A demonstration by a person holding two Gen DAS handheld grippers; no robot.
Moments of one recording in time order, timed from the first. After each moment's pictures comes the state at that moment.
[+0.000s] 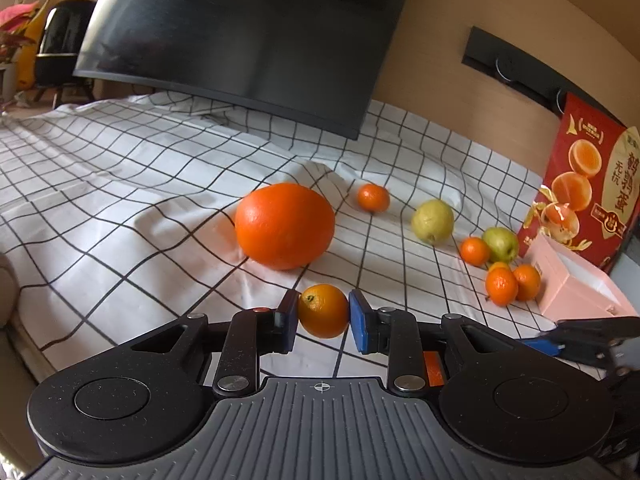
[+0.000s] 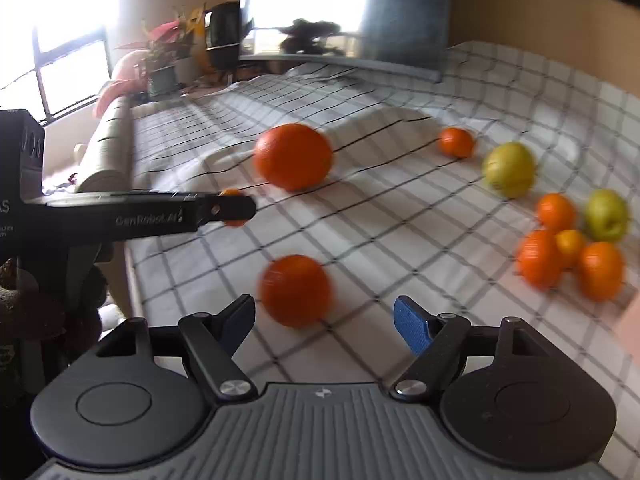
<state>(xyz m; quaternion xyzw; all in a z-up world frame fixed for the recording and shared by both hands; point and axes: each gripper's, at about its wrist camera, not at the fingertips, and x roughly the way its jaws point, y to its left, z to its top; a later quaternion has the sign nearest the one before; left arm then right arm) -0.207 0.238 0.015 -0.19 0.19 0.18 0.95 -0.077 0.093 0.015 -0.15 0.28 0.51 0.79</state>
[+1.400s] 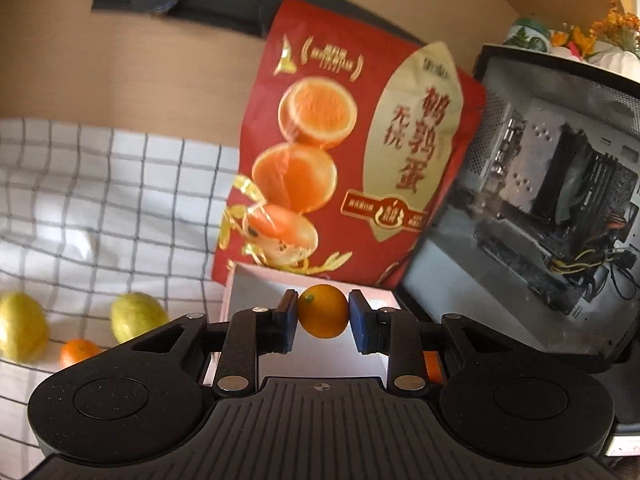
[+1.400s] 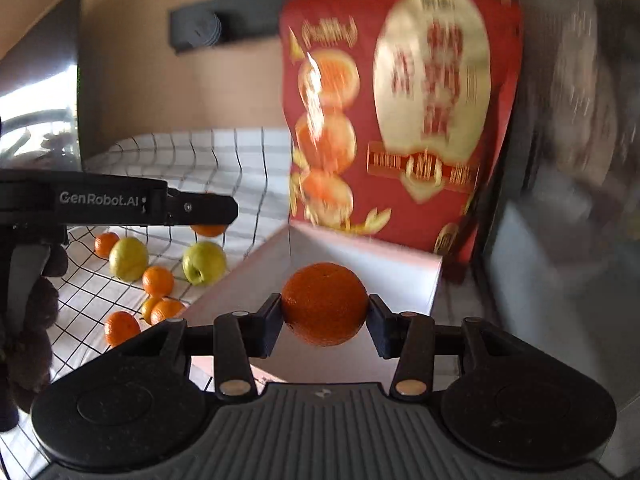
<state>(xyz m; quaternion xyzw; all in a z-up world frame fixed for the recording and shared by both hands) 0.083 0.029 0.117 -0.14 0.23 -0.14 0.95 0.063 -0.144 0.097 -0.02 0.27 0.18 0.94</state>
